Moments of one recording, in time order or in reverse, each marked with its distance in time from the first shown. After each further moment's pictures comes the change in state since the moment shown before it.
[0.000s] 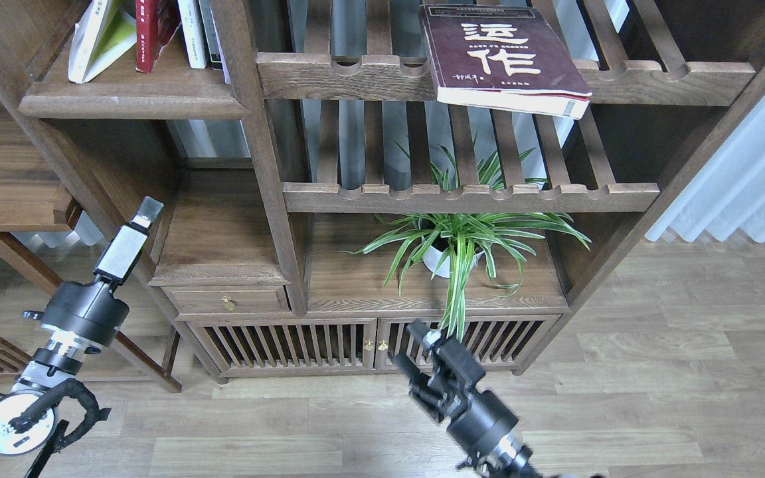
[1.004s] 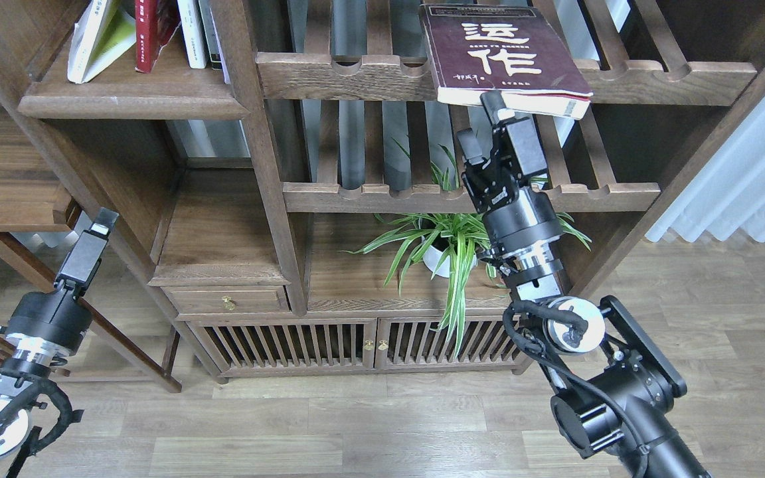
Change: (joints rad) left arm -0.013 -0.001 -0.057 0.097 -0.010 0.000 -0.008; right arm 0.430 0.000 0.095 0.068 -0.102 -0.208 0.408
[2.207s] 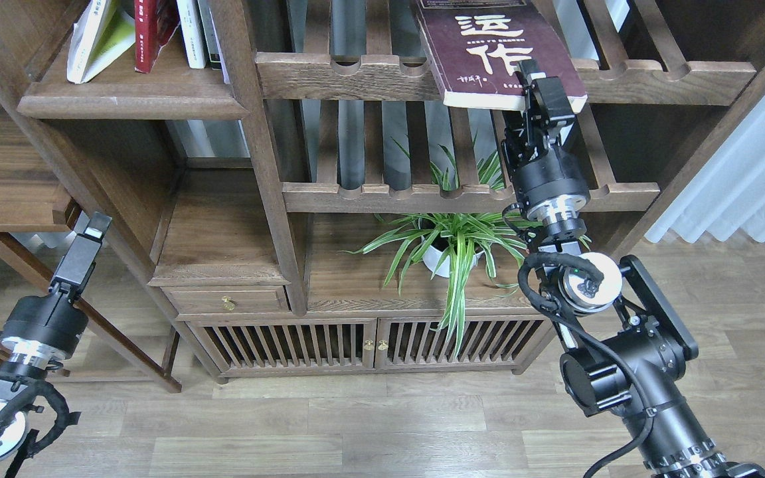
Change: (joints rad) left arm 0.000 0.004 -0.019 0.011 -0.008 0.000 -0.001; right arm 0.079 0.000 0.091 -0.005 -0.002 -0.208 0.088
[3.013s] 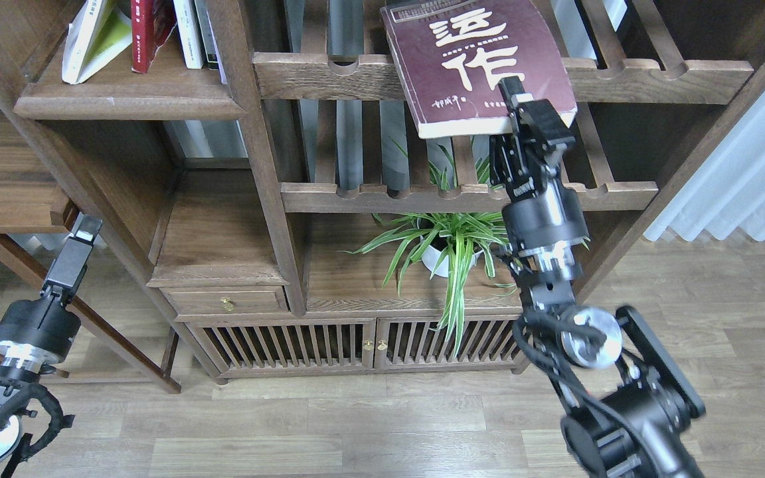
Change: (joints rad) left arm 0.027 0.002 0.001 0.035 0.000 0.000 0.005; right arm -0.460 -0.026 -0.123 0.317 0.000 0.392 -0.082
